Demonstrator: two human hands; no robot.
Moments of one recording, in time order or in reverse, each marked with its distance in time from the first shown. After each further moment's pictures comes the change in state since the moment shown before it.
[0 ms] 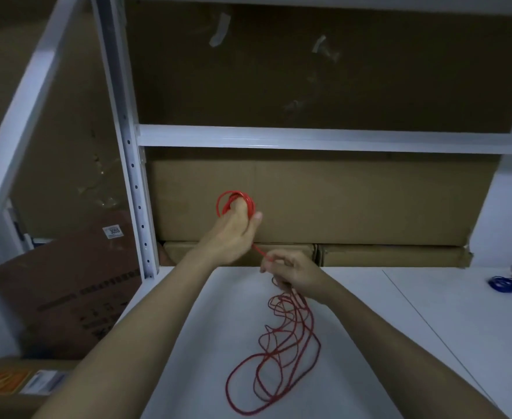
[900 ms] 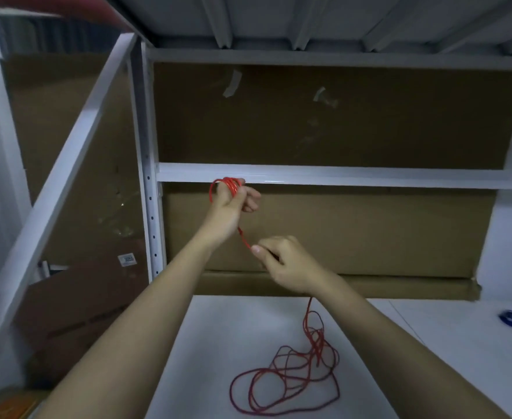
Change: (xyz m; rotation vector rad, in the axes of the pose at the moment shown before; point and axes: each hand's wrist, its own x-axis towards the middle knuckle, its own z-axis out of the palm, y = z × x) left_hand 0.016 0.059 -0.072 -0.749 0.304 0.051; right_hand 0.022 -0.088 -0.005 -0.610 0.187 -0.406
